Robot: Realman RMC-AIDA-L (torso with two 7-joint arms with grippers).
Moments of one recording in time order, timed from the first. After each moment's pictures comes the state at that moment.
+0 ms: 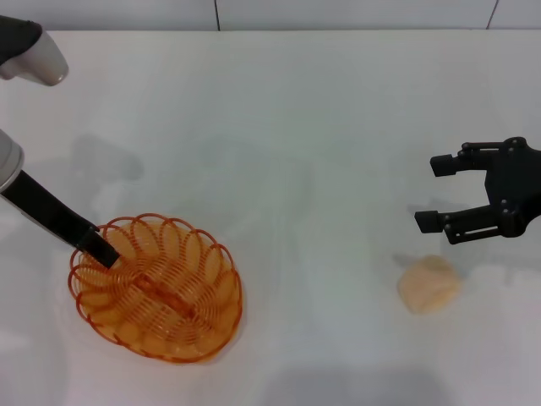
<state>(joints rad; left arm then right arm) -0.75 -2.02 0.95 0.96 2.79 1.73 -2.38 0.30 2.01 -1.14 -1.36 -1.86 -1.59 1.83</state>
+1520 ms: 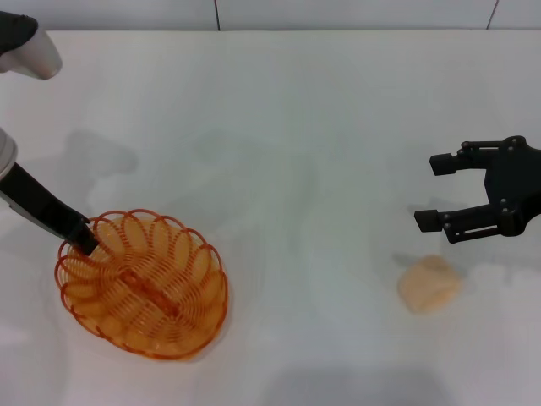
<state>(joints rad) -0.76 -2.01 0.95 0.94 2.83 1.70 -2.42 0.30 2.01 -1.14 -1.36 -1.86 -1.59 1.83</state>
